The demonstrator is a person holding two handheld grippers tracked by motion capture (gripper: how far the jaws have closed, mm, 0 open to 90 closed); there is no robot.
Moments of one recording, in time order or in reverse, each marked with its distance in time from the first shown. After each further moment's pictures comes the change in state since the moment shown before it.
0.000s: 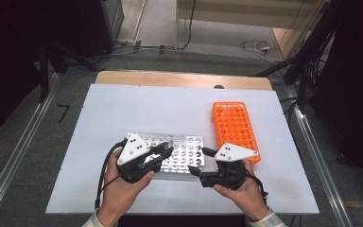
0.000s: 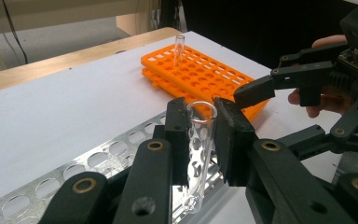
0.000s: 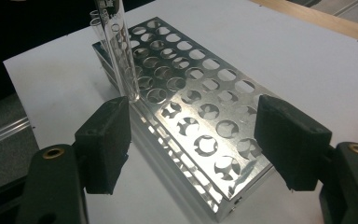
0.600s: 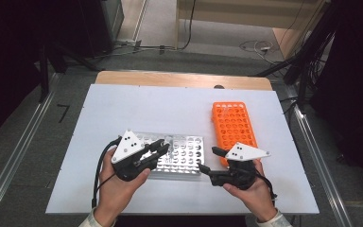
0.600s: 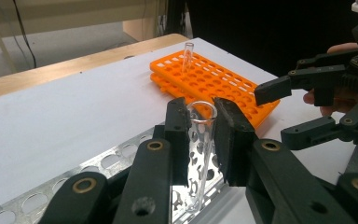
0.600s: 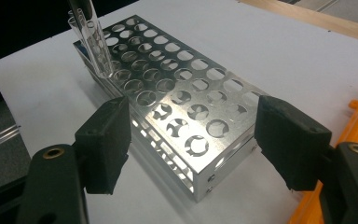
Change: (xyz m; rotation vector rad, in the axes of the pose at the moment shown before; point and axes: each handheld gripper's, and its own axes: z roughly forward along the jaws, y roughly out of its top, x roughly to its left) left arm 0.006 0.003 -0.006 -0.023 0.021 -0.016; right arm -0.014 -0.010 -0.016 -0.006 -0.043 0.044
